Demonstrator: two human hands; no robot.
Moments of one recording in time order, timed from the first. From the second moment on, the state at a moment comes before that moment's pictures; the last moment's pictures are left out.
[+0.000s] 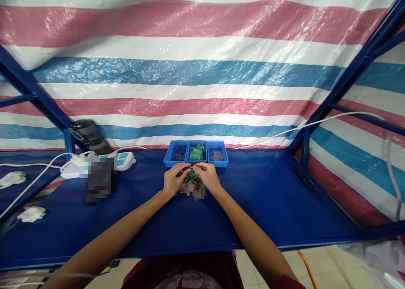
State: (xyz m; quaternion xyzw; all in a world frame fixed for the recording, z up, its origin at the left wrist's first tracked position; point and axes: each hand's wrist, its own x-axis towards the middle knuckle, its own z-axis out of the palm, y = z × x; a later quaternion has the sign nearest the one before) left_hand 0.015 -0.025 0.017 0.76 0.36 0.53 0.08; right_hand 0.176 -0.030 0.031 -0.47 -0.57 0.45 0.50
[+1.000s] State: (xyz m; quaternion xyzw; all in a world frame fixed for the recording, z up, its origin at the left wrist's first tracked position) left_hand 0.019 -0.030 0.022 0.75 0.39 0.53 0.10; right_hand 0.181 -0.033 0.032 -0.48 -0.64 0.32 0.52
